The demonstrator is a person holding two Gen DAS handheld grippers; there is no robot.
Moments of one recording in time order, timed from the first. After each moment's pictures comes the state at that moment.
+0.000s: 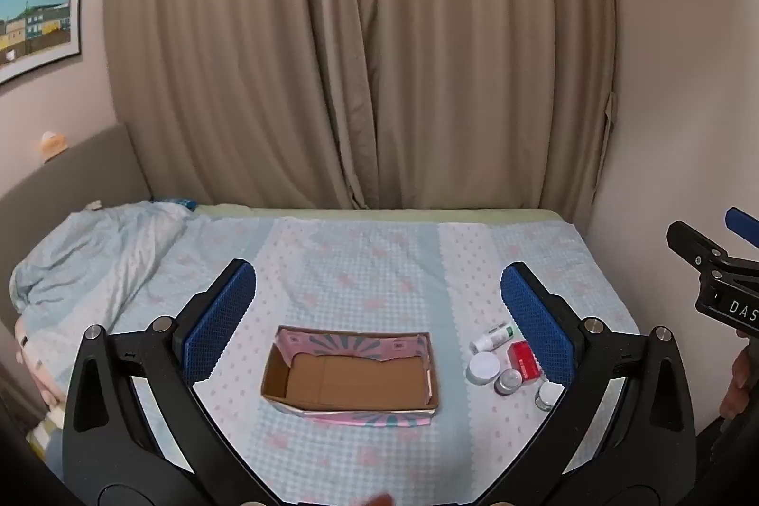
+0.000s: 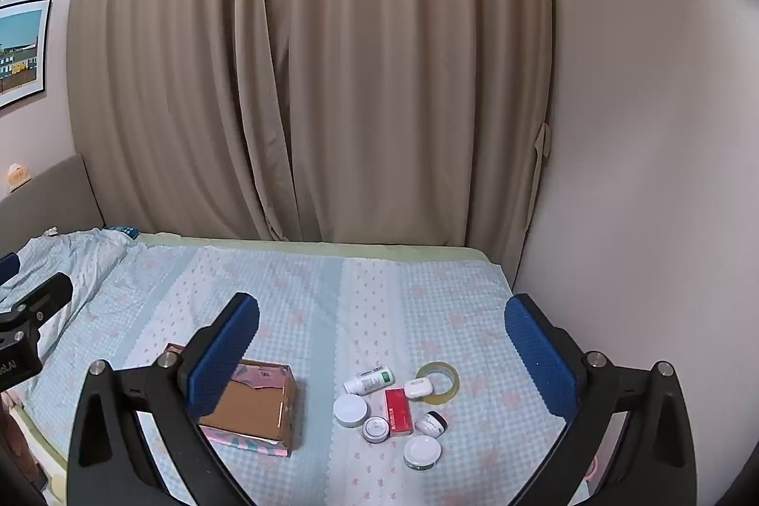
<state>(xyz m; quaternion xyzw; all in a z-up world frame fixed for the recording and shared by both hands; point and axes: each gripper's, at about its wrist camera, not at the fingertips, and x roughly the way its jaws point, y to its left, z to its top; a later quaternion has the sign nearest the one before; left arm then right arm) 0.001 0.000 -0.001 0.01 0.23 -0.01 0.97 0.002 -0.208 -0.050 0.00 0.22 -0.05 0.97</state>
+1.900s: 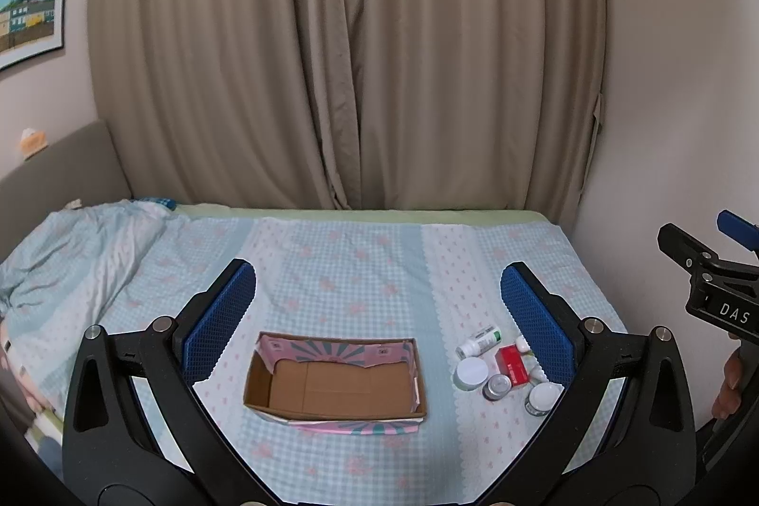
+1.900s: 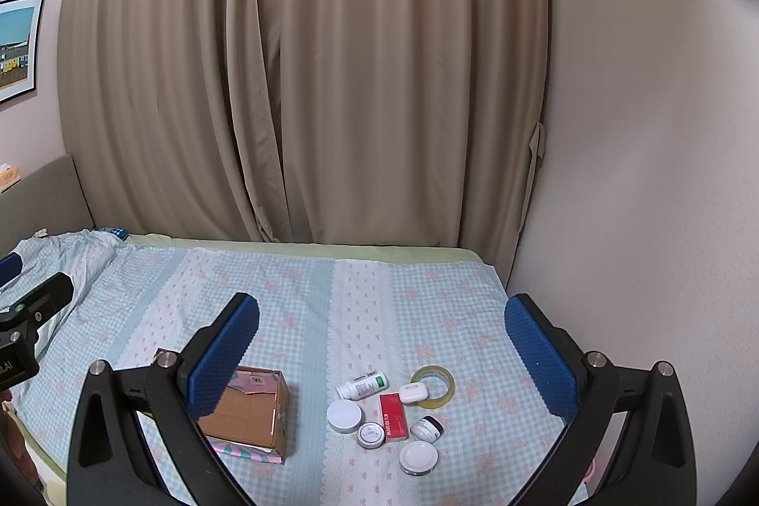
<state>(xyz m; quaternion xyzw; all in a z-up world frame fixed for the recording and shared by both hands) 0.019 0.009 -0.006 0.01 0.24 -0.04 0.97 0.010 -0.203 -0.057 -0.01 0.22 -0.07 0.97</state>
